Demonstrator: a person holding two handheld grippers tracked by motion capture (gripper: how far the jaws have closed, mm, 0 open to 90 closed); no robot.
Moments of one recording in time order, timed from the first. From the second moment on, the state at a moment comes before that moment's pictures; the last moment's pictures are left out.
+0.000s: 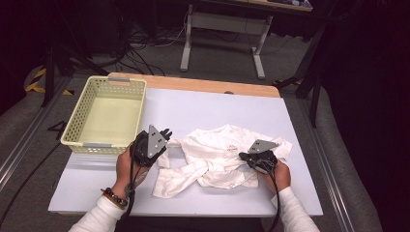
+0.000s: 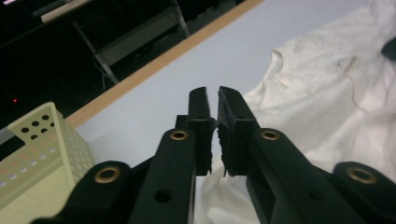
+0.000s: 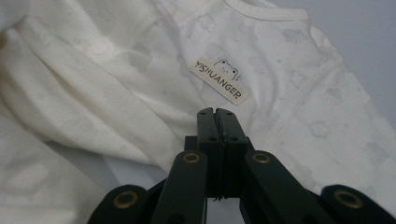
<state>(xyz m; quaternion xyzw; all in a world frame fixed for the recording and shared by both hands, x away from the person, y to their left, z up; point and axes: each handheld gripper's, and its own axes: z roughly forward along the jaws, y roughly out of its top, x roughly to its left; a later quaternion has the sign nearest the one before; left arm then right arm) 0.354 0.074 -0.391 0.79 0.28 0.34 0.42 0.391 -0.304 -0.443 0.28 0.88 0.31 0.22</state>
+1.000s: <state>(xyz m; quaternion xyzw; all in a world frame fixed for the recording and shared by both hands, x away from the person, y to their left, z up) 0.371 0.083 -0.453 0.85 0.33 0.29 0.30 0.380 -0.331 -0.432 0.32 0.85 0.31 0.26</state>
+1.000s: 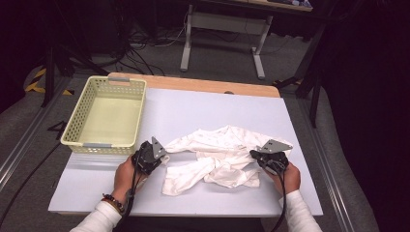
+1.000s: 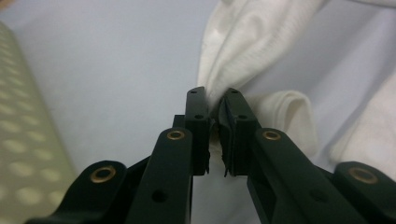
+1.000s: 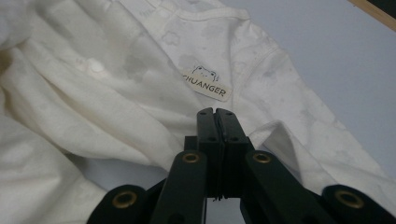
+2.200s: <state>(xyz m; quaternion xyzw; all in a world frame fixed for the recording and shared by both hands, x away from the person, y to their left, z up) 0.345 0.116 -0.462 0.86 0.31 0.27 0.31 0.376 -0.345 -0.430 0.36 0.82 0.36 0.26</state>
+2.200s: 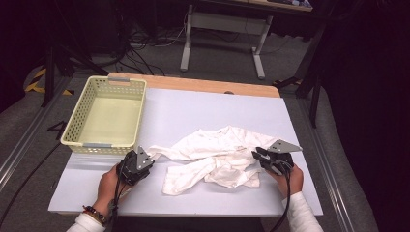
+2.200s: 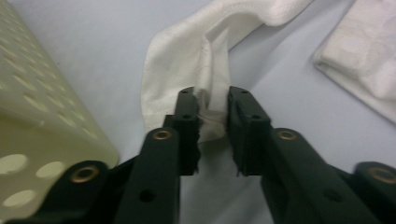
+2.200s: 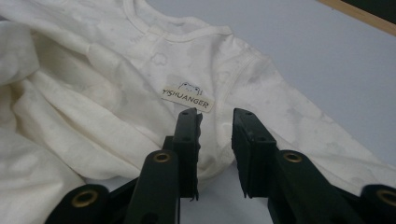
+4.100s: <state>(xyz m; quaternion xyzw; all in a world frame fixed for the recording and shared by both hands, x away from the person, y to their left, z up) 0.378 0.058 -0.435 0.84 0.29 0.23 0.40 0.396 -0.371 -0.426 0.38 0.79 0.39 0.30</state>
